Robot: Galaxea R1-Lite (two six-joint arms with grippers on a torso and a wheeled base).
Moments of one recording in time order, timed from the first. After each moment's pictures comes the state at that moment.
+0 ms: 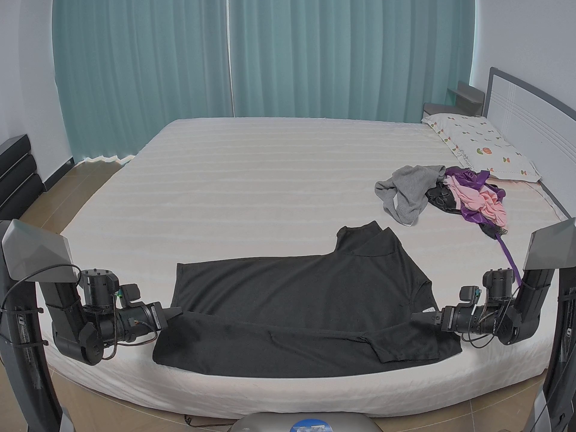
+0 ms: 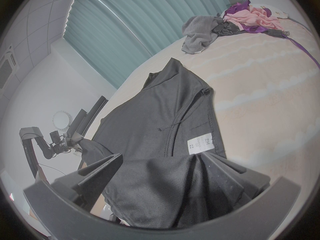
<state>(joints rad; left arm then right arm) 0.03 2.28 -0.39 -1.30 -0.53 -0.37 -0.07 2.39 -0.50 -1.15 0.64 0.21</state>
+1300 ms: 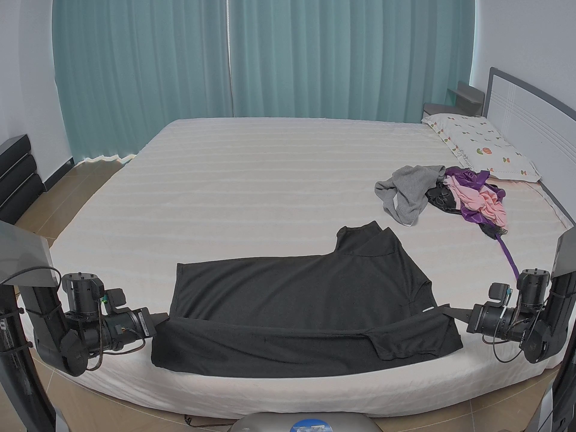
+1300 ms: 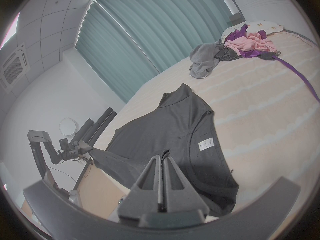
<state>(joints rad) 0.03 2.13 -0.23 -1.30 -0.44 -0.37 -0.12 2.20 -0.16 -1.48 0.68 0.28</state>
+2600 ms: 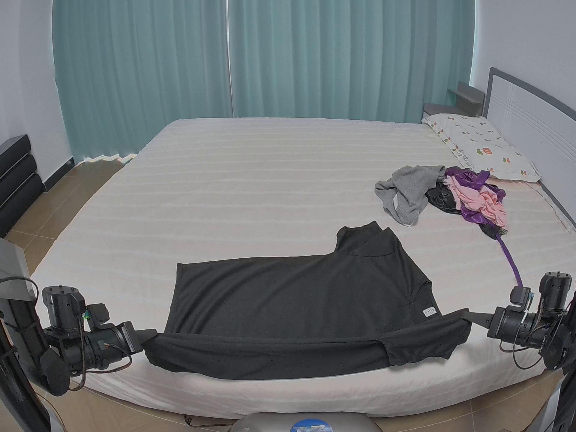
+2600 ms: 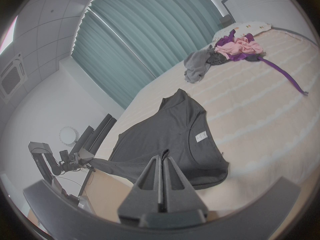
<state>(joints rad) 0.05 1.98 -0.03 -1.32 -0.45 -0.48 -0.20 2.01 -0.02 -1.43 0.71 0.32</state>
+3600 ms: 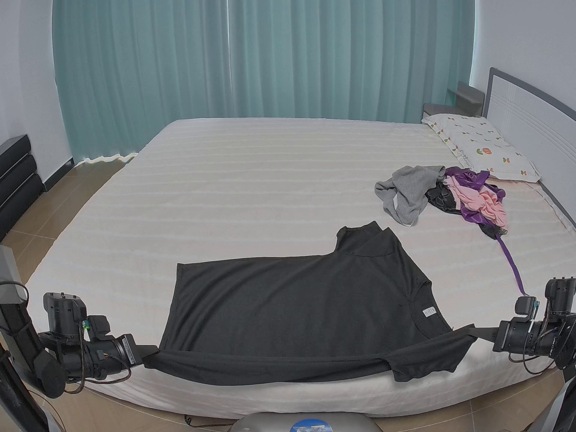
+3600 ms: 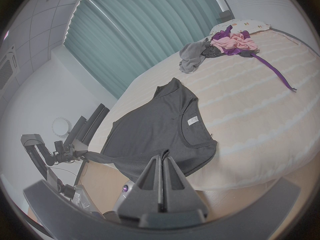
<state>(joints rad) 0.03 1.91 -0.02 -1.13 -0.45 -0.48 -0.23 1.83 -0.02 -1.08 0.68 0.16</state>
